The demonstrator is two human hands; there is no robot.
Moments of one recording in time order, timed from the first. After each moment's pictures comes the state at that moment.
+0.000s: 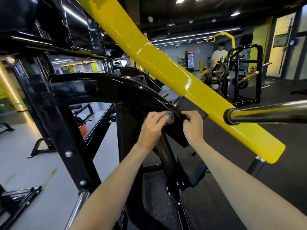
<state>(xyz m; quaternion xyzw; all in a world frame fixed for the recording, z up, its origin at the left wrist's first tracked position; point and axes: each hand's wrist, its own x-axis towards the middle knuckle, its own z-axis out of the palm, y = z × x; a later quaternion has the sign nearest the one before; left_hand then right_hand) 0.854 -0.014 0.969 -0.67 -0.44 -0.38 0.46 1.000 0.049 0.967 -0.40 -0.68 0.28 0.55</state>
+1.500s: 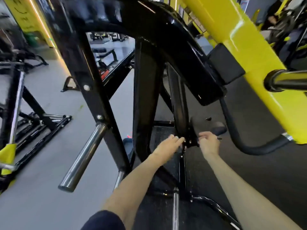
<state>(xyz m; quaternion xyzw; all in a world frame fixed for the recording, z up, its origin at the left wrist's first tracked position) 0.898 -0.083 0.750 -0.71 -0.70 -0.03 0.07 1.036 0.017 0.781 -0.56 -0.63 0.45 0.29</state>
